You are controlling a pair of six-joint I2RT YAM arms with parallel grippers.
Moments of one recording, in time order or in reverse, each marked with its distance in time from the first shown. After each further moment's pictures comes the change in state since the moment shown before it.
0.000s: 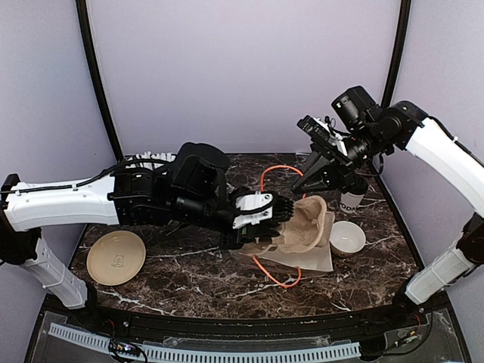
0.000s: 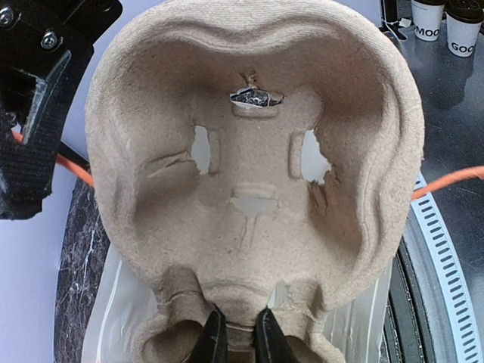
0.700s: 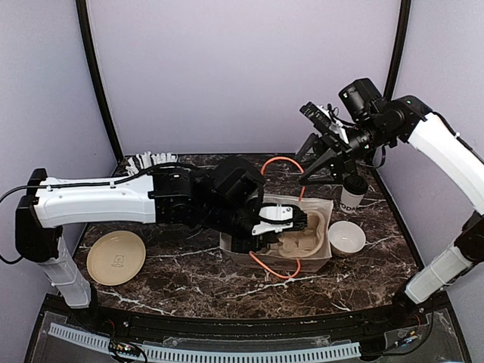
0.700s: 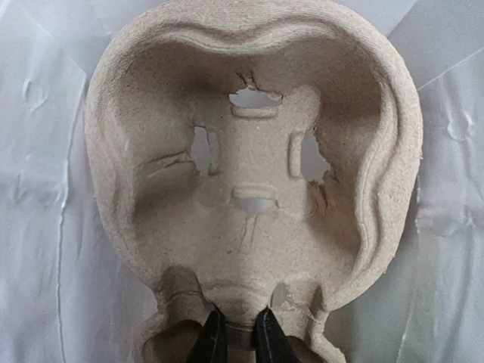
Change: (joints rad) left arm 0.000 0.174 0.127 -0.187 -0.148 -0.030; right arm -0.063 0.015 0.041 0.027 0.039 0.068
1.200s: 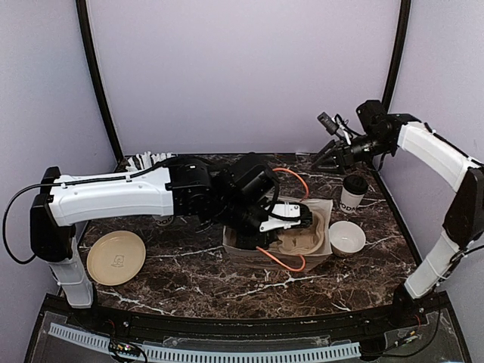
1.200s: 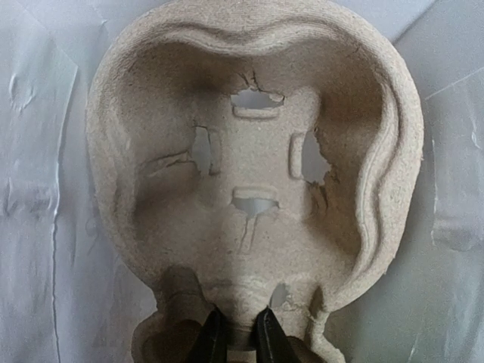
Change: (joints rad) left arm 0.000 0.131 0.190 -0.191 -0.071 -0.048; right arm -0.357 0.111 -0.119 0.127 -0.007 0.080
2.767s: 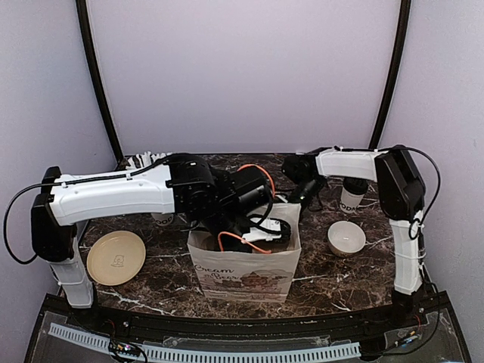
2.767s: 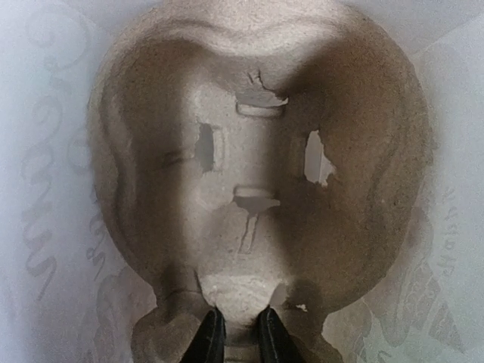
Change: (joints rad) left arm 0.000 0.013 0.037 -0.358 0.019 -0.146; right arm 0.336 0.569 0.082 -0.086 0.251 -0.027
